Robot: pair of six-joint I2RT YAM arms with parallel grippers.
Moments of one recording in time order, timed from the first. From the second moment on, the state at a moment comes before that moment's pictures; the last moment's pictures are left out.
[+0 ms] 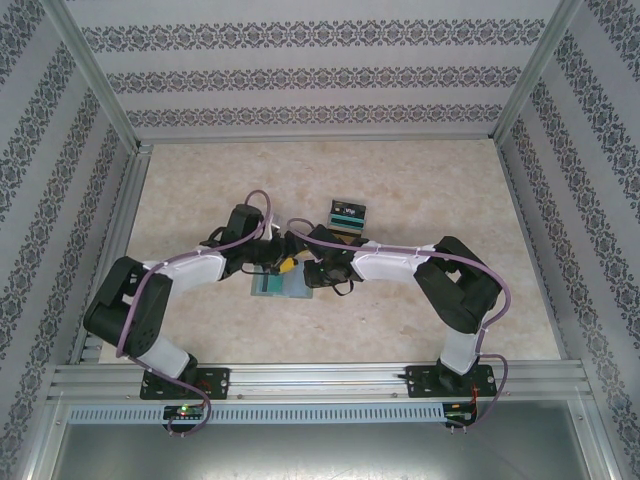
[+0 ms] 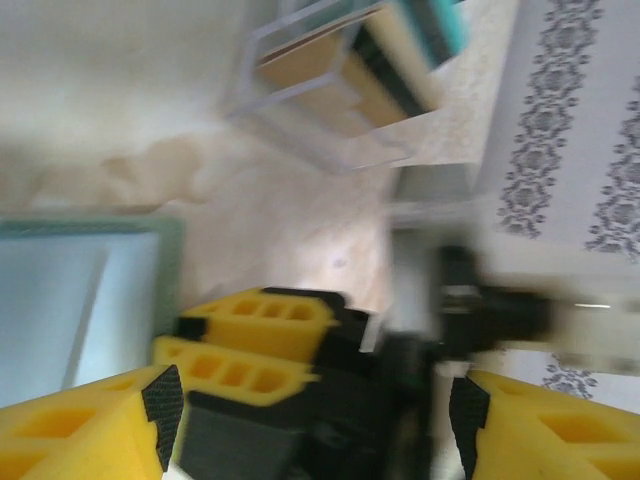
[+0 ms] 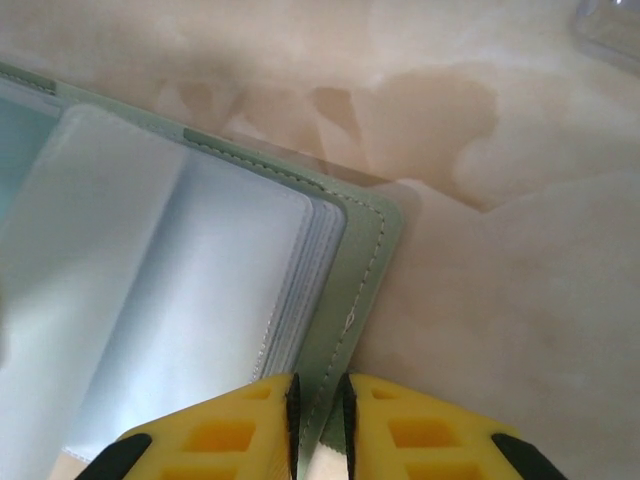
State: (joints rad) left arm -0.41 1.54 0.76 0.08 0.69 -1.01; right arm 0.84 1.82 1.04 -0.33 -0.08 0.66
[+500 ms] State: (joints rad) left arm -0.26 1.34 0.79 -0.14 0.64 -0.90; right arm 0.83 1.81 1.03 -0.32 -0.09 0.66
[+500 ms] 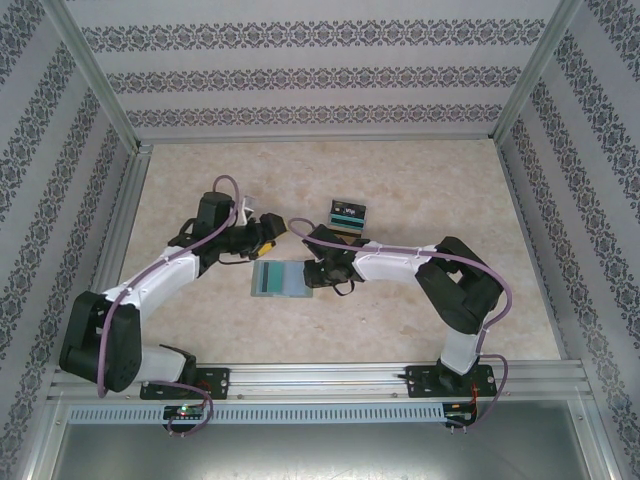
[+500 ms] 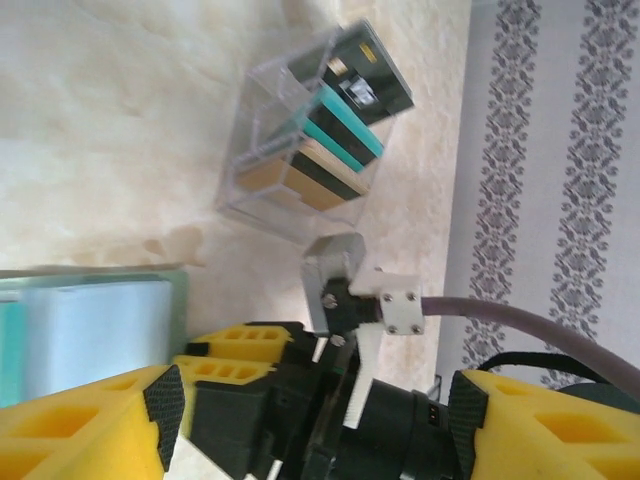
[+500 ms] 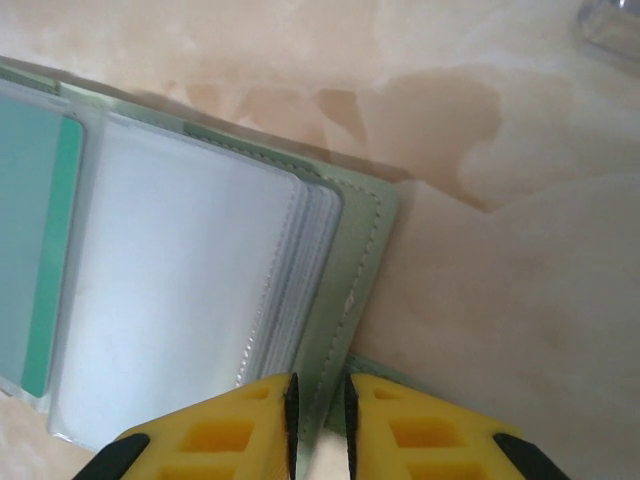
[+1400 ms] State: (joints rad) left arm -0.18 1.46 0.67 -0.37 0.48 -0.74; right arm 0.83 1.83 1.12 -0.22 -0.24 0.80
